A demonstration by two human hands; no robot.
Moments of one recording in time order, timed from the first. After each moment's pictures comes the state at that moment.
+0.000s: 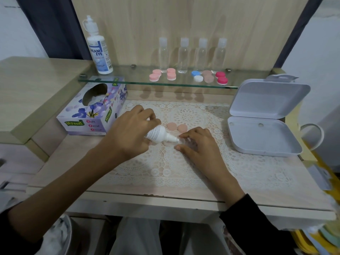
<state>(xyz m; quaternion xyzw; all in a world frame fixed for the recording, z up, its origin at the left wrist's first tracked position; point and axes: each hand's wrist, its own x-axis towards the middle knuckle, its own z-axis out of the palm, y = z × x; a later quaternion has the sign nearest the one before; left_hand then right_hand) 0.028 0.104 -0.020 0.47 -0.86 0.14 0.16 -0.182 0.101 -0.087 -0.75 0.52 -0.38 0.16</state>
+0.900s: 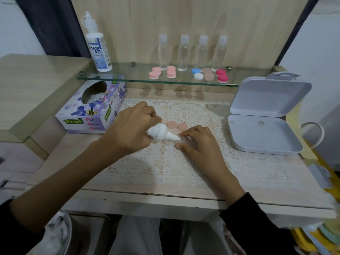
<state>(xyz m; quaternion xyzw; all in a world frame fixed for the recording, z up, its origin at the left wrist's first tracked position) 0.028 0.094 -0.019 0.45 -0.87 0.13 0.17 -0.183 0.100 -0.089 -0.75 0.51 -0.38 0.16</state>
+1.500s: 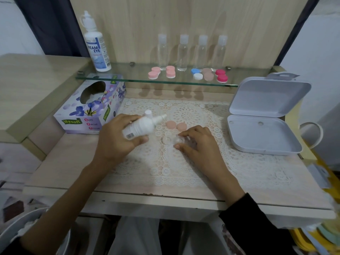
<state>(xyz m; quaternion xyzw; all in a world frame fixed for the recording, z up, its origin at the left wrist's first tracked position) 0.055 0.106 -0.065 0.56 -0.72 -0.08 0.41 -0.183 0.099 -0.088 -0.75 0.51 -0.39 0.16</state>
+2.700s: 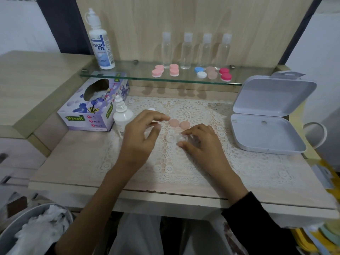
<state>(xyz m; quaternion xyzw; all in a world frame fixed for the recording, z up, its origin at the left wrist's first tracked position) 0.003 0.123 -0.051 0.44 -0.71 -0.15 0.53 -0.183 0.100 -0.088 -0.76 0.52 -0.37 0.15</state>
